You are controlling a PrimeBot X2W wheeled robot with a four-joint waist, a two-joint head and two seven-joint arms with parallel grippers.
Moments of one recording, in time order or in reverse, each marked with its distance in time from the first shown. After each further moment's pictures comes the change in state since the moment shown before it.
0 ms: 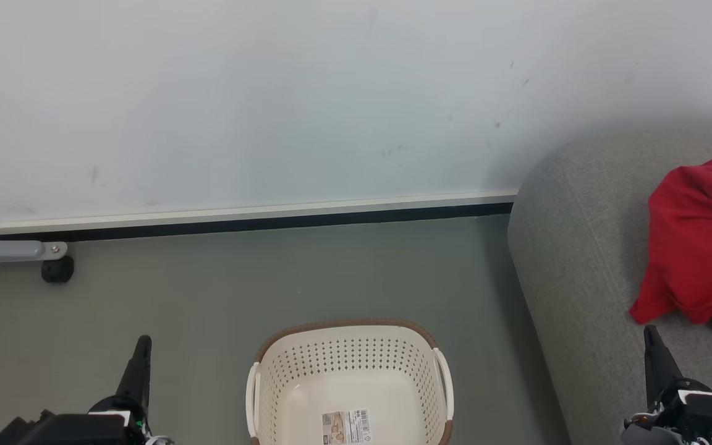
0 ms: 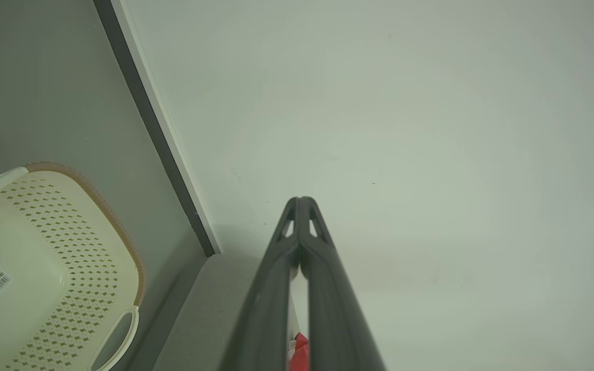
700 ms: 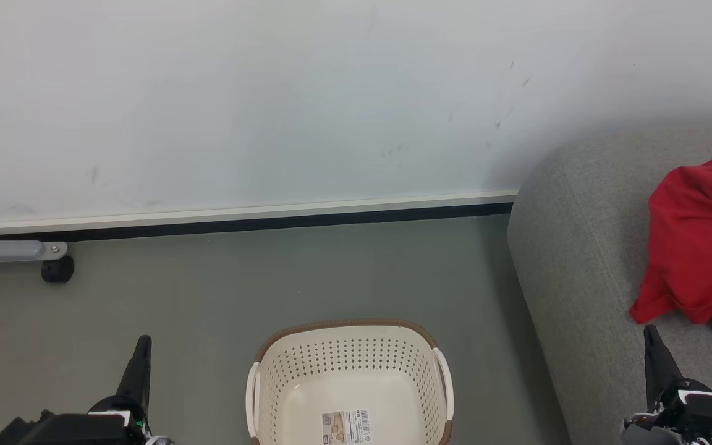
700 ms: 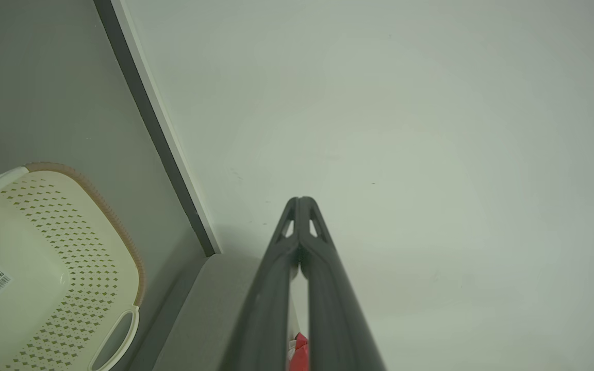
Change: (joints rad) left arm 0.000 0.000 0.000 0.000 0.000 0.000 0.000; right arm 0.000 0.000 0.000 0.000 0.000 0.000 0.000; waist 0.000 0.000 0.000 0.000
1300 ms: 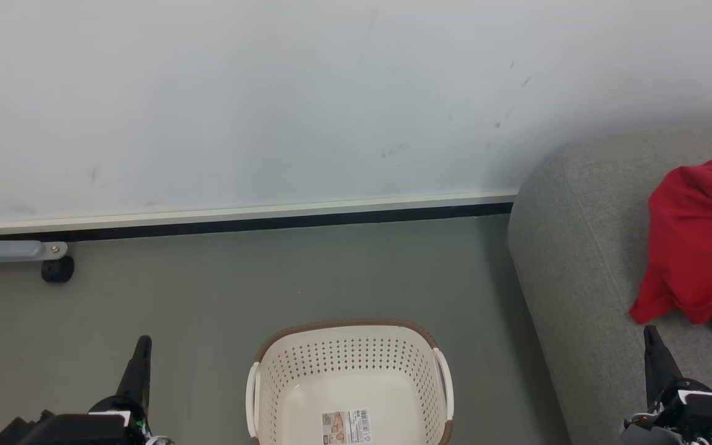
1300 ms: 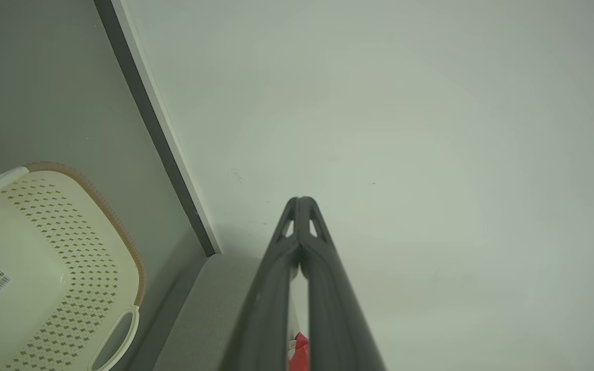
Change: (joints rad) left arm 0.000 0.000 0.000 0.001 0.000 0.000 0.000; right arm 0.000 0.000 0.000 0.000 0.000 0.000 0.000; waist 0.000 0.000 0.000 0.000
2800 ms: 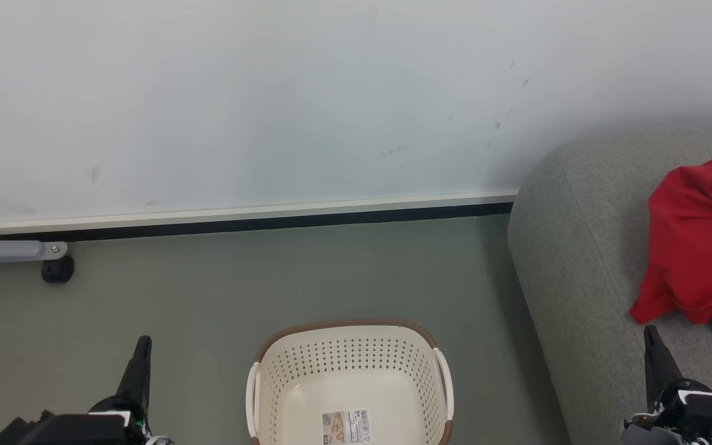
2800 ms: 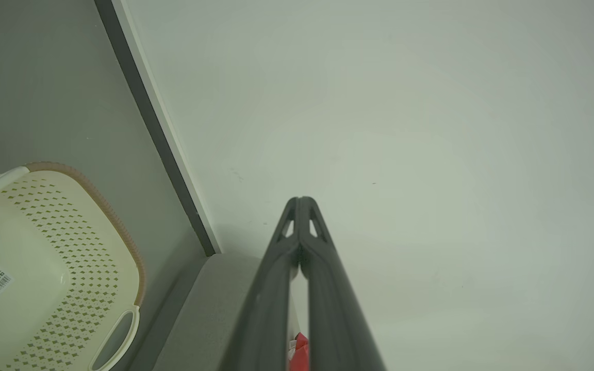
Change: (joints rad) left arm 0.000 0.000 0.000 0.001 0.000 0.000 0.000; right arm 0.001 0.000 0.000 -0.001 0.000 0.000 0.000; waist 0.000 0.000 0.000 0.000
